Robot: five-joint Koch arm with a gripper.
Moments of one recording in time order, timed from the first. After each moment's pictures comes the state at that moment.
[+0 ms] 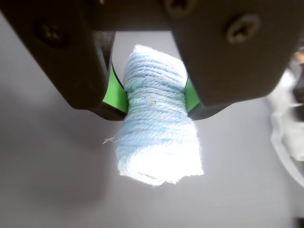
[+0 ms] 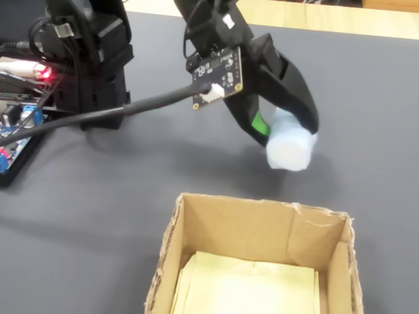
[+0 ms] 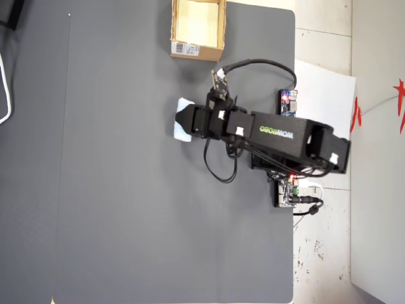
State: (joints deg) arm 17.0 105.1 138.0 12.1 99.1
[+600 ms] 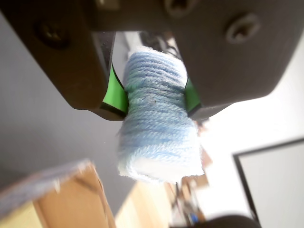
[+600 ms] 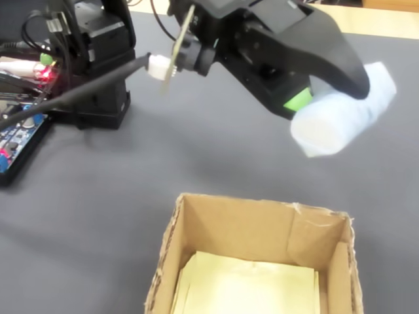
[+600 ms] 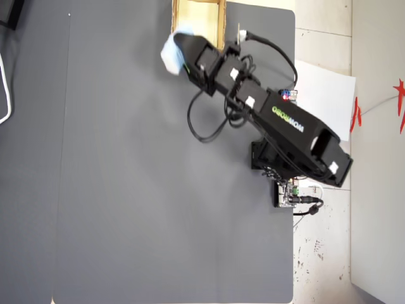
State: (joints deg) arm 38.7 105.6 122.8 0.8 84.1
